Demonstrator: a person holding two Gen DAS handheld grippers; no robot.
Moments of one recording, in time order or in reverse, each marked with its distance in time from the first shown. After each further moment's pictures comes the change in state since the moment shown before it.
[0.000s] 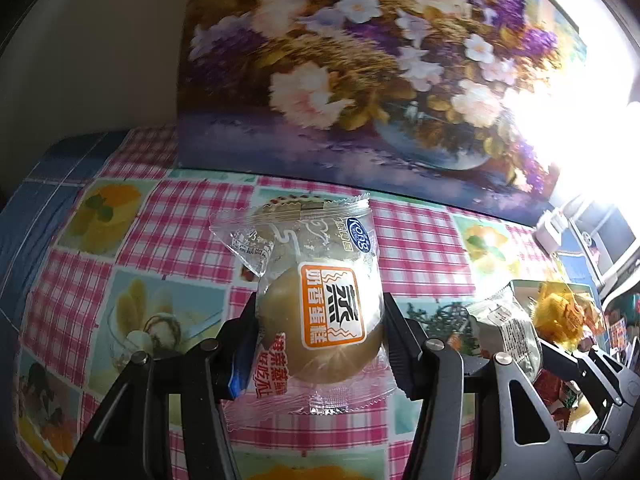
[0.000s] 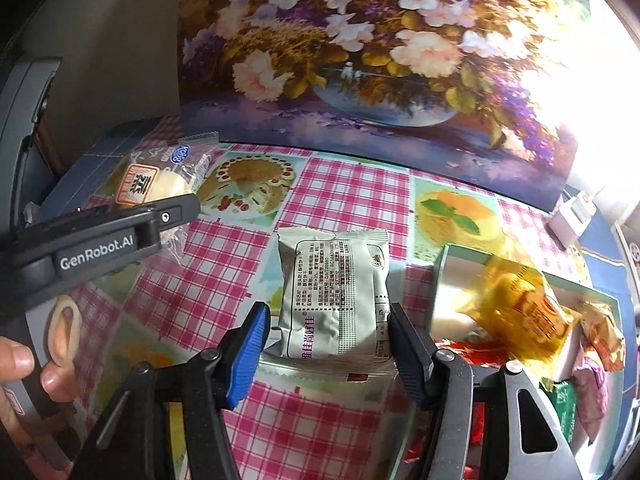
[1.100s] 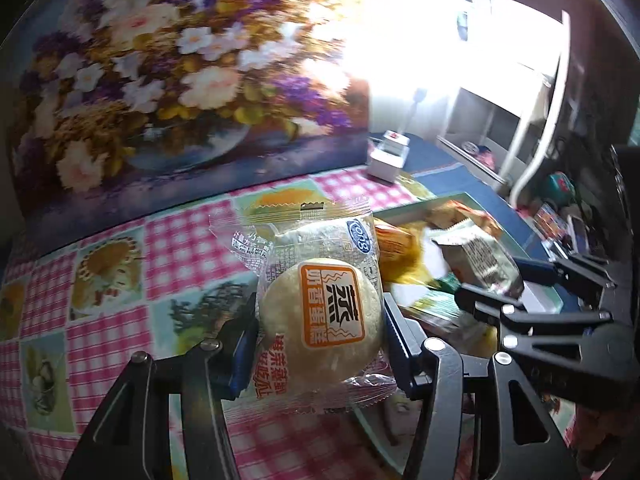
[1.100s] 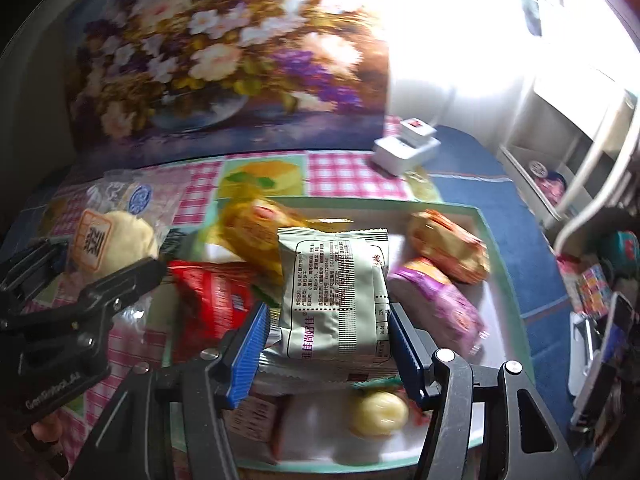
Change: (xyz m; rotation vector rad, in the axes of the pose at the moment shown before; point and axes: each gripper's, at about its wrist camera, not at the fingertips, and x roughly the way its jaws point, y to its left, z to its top) left arm -0.024 -0.169 -0.051 0.416 -0.017 -0.285; right arm -0.073 -0.146 -0.070 0.248 -0.004 -0.235
